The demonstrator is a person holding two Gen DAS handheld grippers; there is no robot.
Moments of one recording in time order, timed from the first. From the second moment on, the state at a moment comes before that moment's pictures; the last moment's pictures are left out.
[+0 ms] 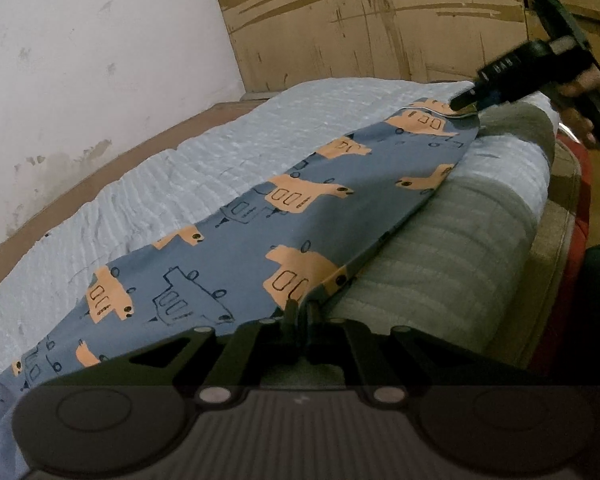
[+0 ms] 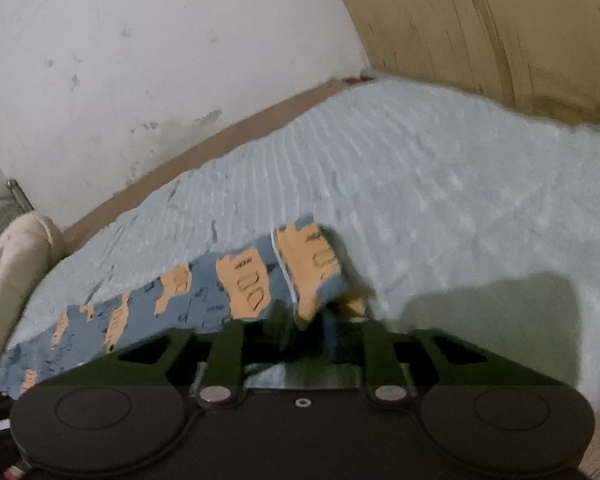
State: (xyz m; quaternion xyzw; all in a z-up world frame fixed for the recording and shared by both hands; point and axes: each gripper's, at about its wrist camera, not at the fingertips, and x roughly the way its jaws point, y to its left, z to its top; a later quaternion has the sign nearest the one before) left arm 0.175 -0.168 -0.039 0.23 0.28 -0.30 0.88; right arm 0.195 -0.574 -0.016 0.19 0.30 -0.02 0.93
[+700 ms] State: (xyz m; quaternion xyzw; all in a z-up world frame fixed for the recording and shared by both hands) left arm 0.174 -0.168 -0.040 0.21 0.28 -0.29 0.89; right arm 0.281 -0.565 0.015 0.10 0.30 0.01 0.95
